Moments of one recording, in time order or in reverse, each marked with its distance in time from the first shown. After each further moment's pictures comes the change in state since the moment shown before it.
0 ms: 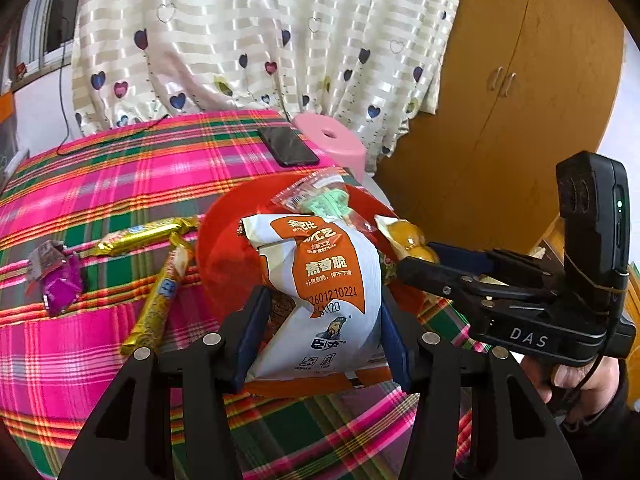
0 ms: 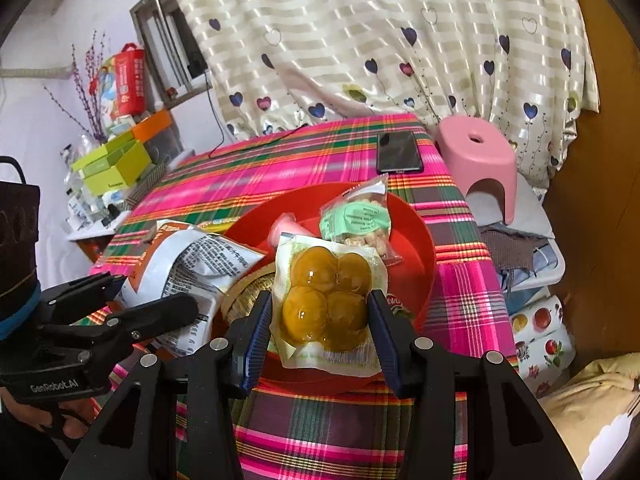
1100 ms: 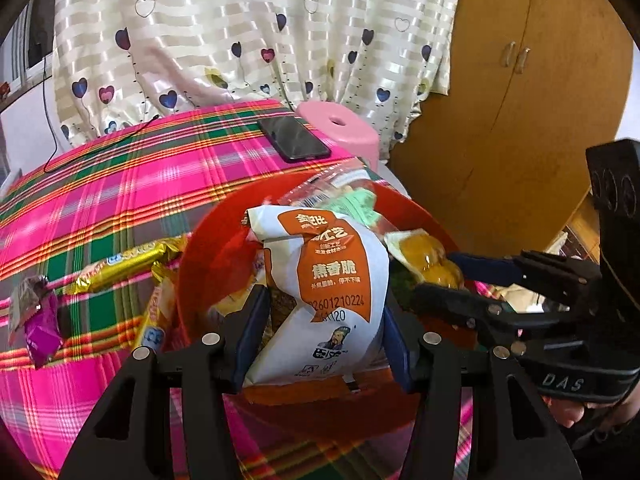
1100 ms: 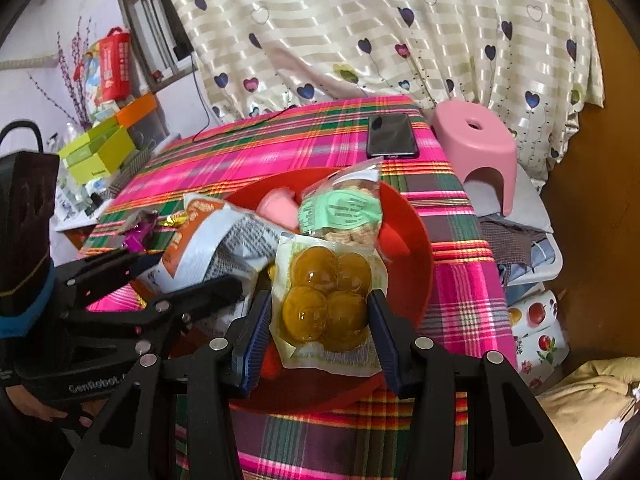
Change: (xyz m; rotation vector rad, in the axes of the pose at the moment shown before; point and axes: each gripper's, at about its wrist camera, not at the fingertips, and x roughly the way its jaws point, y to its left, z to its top) left arm 0.059 0.011 0.022 0.058 0.032 0.058; right arm 0.037 -0.011 0.009 -0.014 0.068 -0.030
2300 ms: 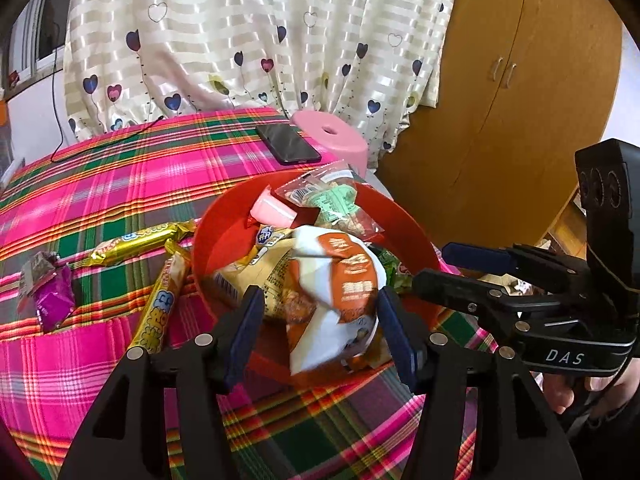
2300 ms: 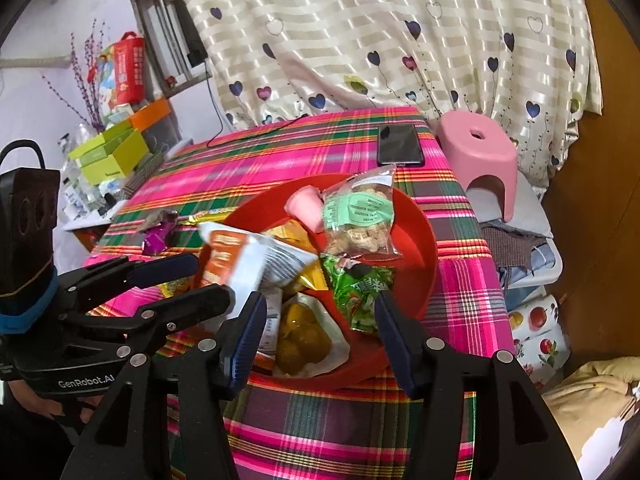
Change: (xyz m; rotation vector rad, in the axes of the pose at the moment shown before) left arm -0.046 -0.003 -0.023 -0.029 -0.043 -0.038; right arm -0.037 0.019 -0.011 -0.015 -0.046 0.015
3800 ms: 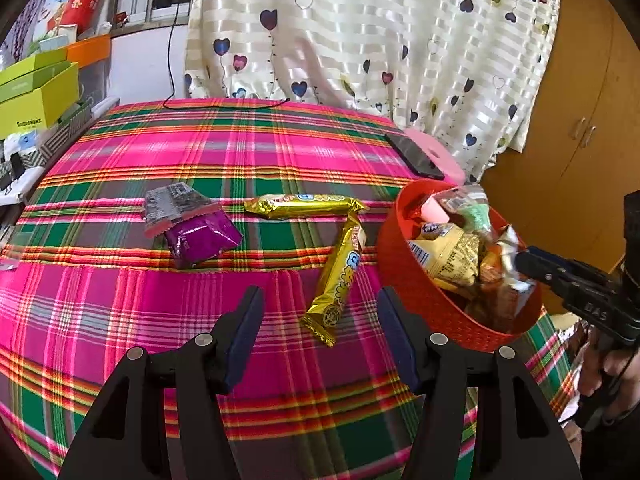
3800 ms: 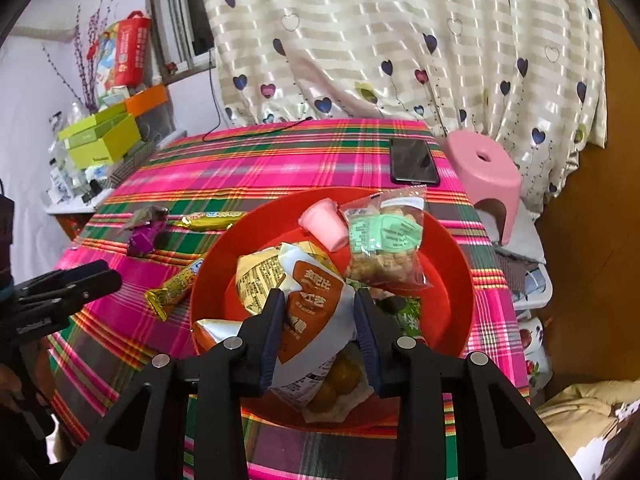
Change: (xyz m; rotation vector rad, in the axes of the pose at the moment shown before) left arm -0.041 0.116 -0.043 -0.233 -0.032 0.204; right arm 0.030 0.030 0.012 -0.067 -0.011 -0.072
